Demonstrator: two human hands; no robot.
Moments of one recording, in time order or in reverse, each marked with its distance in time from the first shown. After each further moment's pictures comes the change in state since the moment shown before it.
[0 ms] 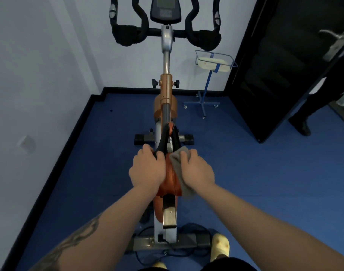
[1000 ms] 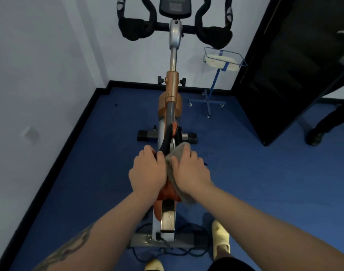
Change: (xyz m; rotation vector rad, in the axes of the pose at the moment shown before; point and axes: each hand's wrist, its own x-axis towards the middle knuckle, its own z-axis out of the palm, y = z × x) left_hand -0.003 0.002 -0.001 -0.035 0.031 0.002; right_hand 0.006 -0.016 0.006 -0.258 -0.036 -0.152
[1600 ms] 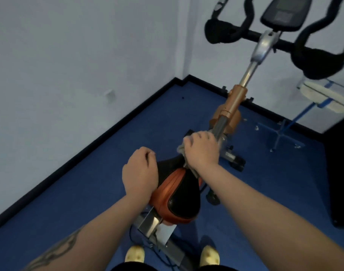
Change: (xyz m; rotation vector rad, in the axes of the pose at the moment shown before) left_hand -0.015 0.011 0.008 -0.070 0.506 -0.381; right_hand 0.127 -0.016 -0.014 -0.148 0.030 -0.610
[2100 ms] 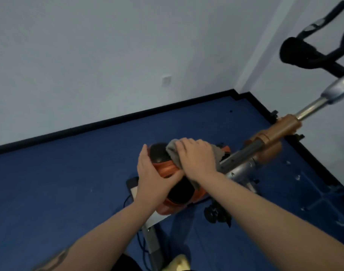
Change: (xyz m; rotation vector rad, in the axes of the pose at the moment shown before) left_hand -0.098 0.011 0.029 -0.404 0.121 -0.362; right_hand -0.021 -0.004 0.001 -0.141 -0.066 -0.865
